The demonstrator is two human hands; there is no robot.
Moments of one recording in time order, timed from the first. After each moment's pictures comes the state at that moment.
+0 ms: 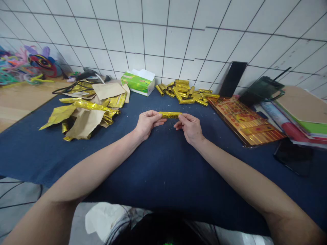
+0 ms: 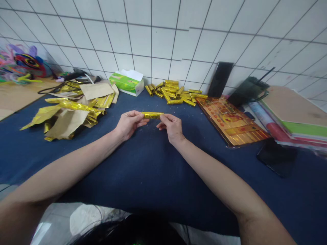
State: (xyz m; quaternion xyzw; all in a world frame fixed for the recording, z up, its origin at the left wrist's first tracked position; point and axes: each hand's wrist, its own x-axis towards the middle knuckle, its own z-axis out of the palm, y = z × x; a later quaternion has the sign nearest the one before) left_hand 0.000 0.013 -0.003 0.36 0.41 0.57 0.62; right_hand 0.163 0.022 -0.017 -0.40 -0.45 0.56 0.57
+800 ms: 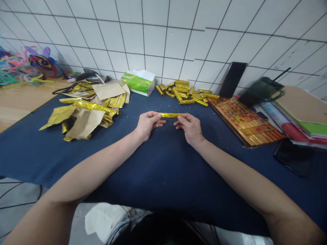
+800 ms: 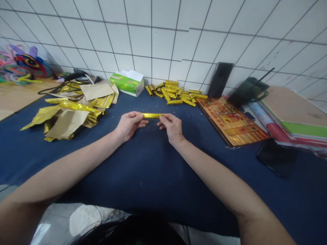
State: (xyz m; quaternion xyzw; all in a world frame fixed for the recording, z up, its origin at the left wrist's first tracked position) left_hand 0.000 0.014 -0.005 0.36 0.42 0.57 0.61; right_hand 0.163 0.023 -0.019 -0.42 -0.46 0.52 0.58
